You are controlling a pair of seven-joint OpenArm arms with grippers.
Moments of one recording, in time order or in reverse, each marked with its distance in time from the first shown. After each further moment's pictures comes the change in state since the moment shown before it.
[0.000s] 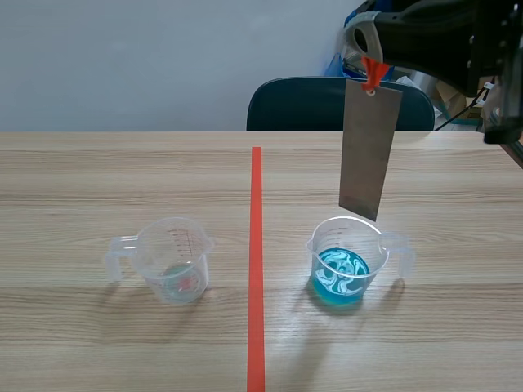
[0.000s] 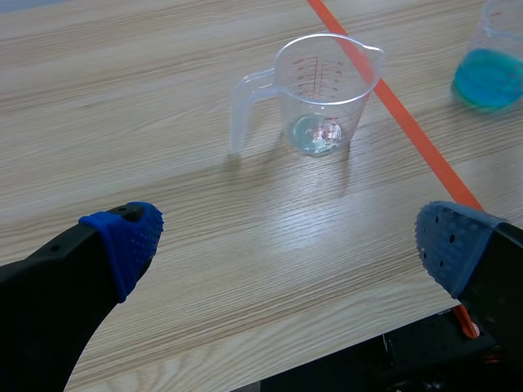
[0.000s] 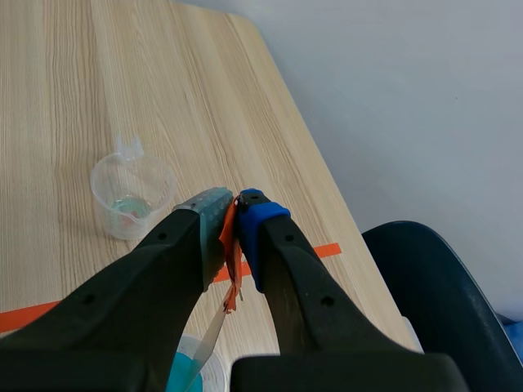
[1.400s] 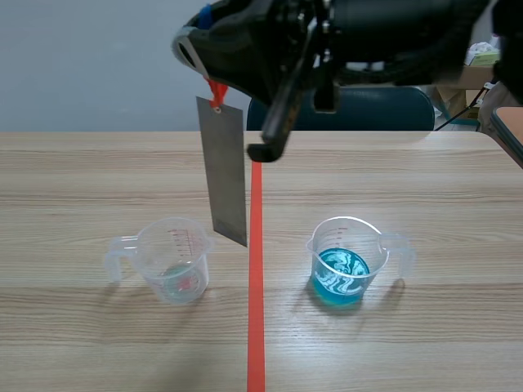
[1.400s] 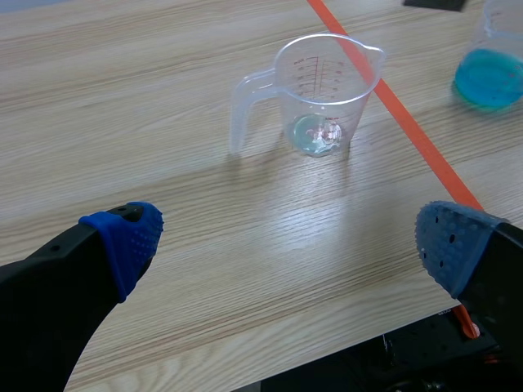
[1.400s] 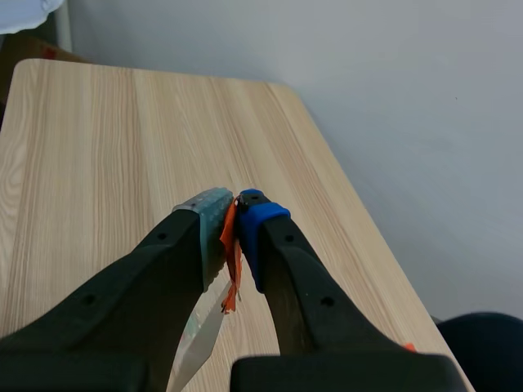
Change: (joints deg) left arm 0.0 0.0 0.0 0.0 0.0 0.0 0.0; right arm 13.9 -18.7 -24.9 -0.6 -6.3 -11.1 -7.8
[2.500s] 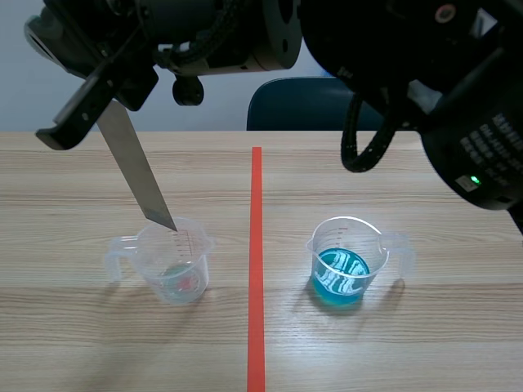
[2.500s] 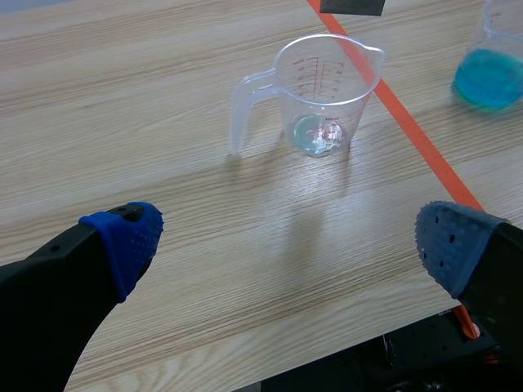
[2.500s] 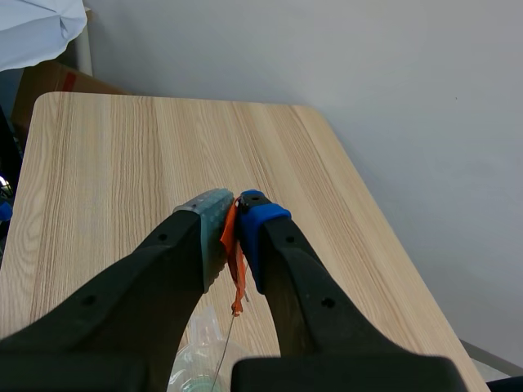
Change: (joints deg) left arm 0.0 0.0 0.0 0.0 0.0 0.0 0.0; right arm 11.1 -17.4 -16.6 -4.9 -4.6 -12.7 -10.0
